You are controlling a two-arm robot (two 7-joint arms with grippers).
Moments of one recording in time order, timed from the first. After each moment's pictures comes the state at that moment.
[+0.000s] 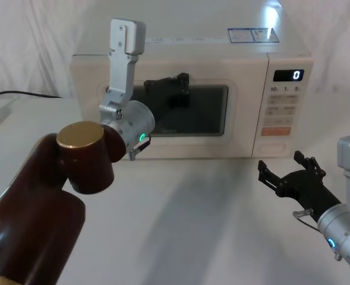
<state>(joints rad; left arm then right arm) -0.60 0.10 0.38 -1.31 -0.35 0.30 -0.20 0.03 0.12 -0.08 -1.60 0.14 0.08 0.27</state>
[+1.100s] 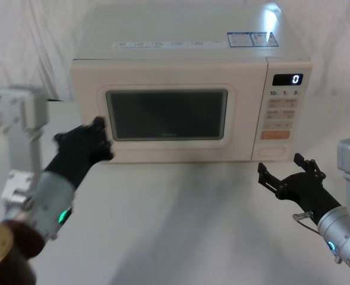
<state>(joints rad) -0.08 0.25 0.19 -1.88 -0.30 0.30 -0.04 0.03 0.12 -0.08 -1.60 0.14 0.08 0.27</state>
